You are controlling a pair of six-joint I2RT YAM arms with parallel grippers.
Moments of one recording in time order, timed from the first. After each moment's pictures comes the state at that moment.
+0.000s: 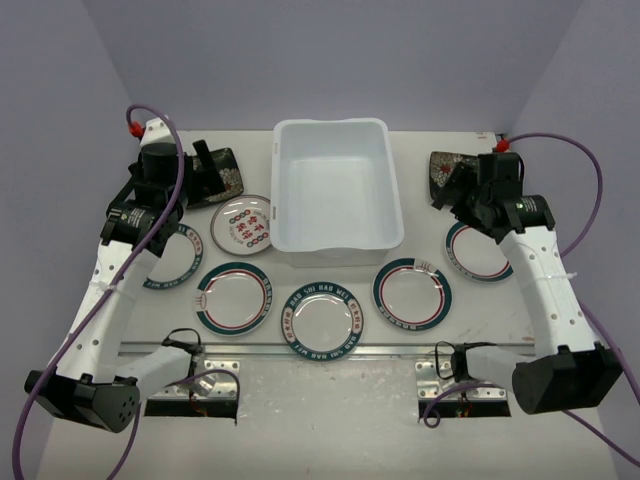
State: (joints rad) left arm -0.17 1.08 1.30 -0.71 -0.34 -0.39; right arm 0.07 1.19 1.22 -0.84 0.15 0.53
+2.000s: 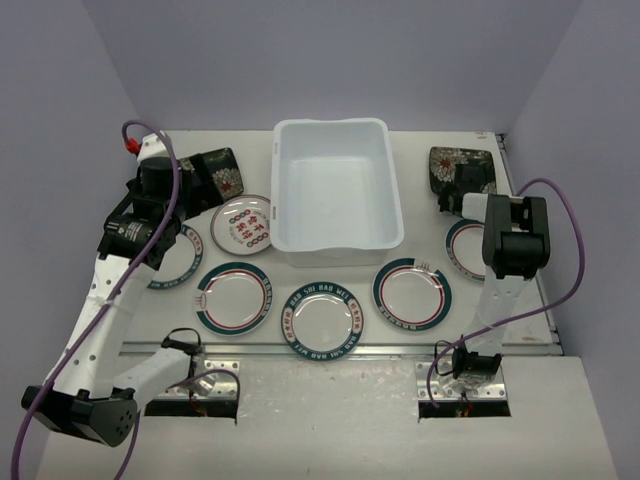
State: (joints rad) left arm -0.17 1.00 1.22 -0.76 -0.34 -0.45; right arm -0.10 2.08 1.17 0.07 0.20 1.68
